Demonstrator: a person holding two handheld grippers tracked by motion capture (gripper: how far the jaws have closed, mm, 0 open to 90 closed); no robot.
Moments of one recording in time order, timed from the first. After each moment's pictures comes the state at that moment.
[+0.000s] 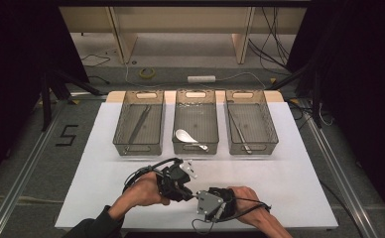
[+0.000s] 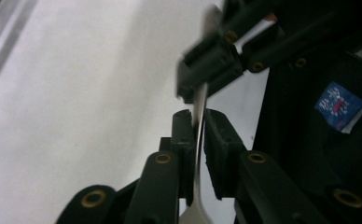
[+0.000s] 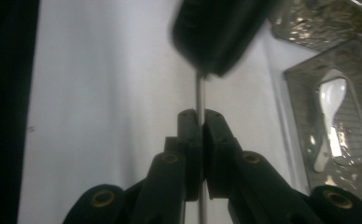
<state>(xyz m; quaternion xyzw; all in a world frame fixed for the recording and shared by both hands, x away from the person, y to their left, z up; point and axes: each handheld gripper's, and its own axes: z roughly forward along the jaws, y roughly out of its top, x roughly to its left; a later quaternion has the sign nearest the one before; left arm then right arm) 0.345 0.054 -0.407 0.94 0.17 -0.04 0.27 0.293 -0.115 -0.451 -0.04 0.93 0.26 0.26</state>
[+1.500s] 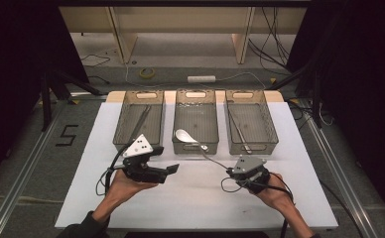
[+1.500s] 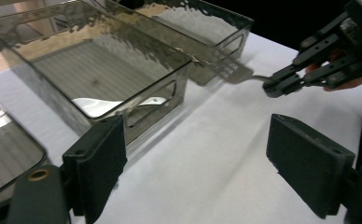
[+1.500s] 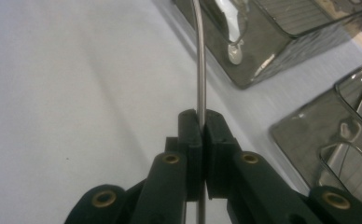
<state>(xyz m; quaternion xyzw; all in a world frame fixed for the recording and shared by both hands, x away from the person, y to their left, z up) 0.354 0.140 -0.400 0.79 0.32 0.13 0.51 0.350 -0.202 -0.432 0.22 0.90 0.32 0.21</state>
